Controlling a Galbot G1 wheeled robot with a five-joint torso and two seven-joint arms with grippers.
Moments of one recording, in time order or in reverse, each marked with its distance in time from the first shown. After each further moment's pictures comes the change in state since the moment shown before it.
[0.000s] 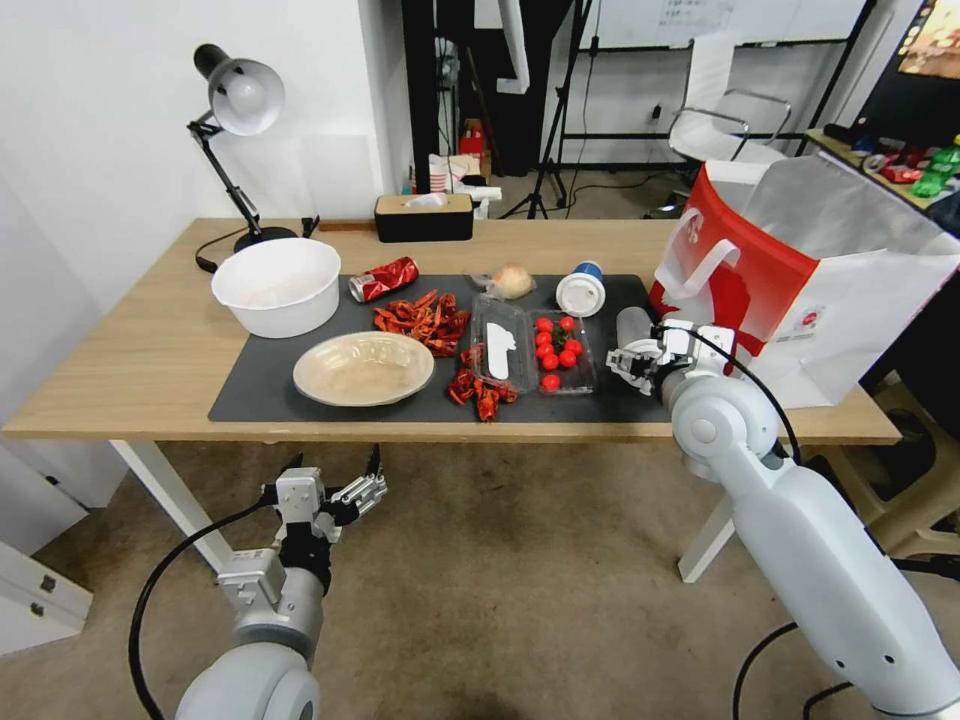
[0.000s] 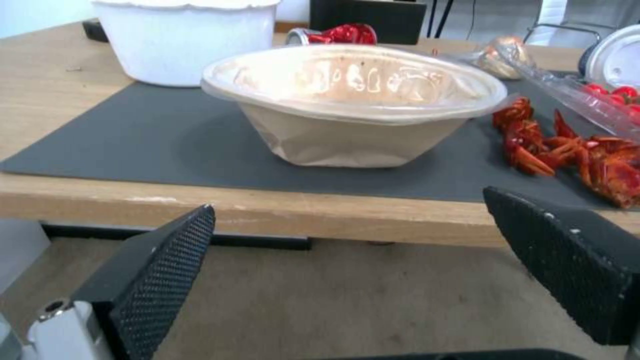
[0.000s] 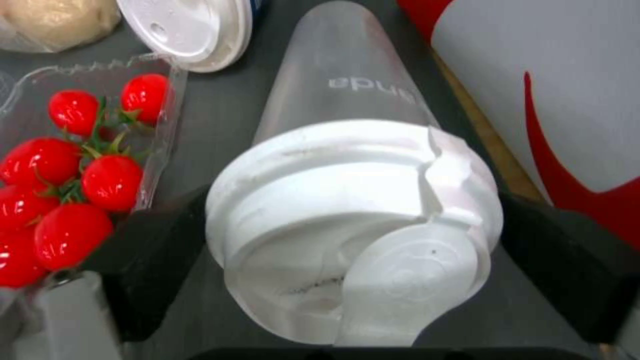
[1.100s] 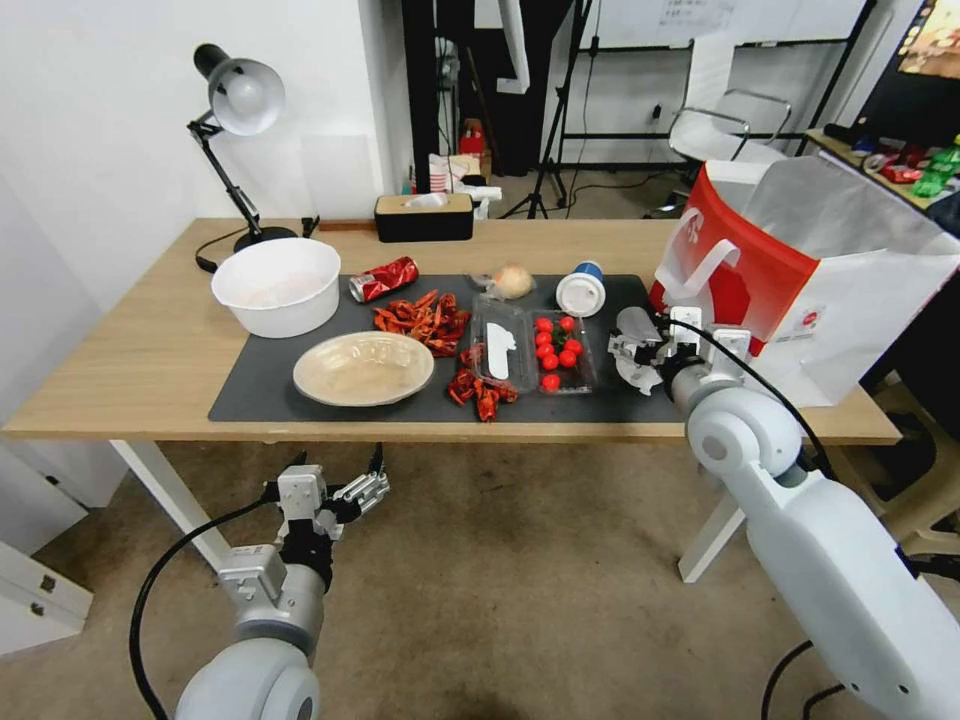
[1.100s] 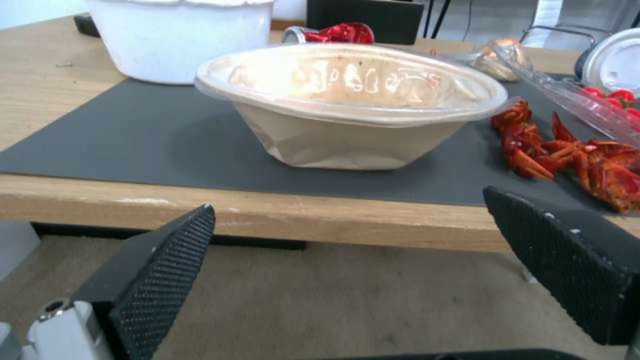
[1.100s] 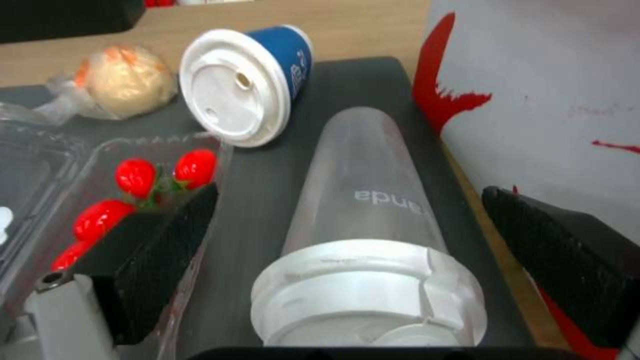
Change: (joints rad) left arm -0.022 0.014 -0.003 0.010 -0.033 0.012 -0.003; right arm -0.018 -0.024 0.021 0.037 -0.152 0.061 -0.160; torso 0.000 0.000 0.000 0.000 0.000
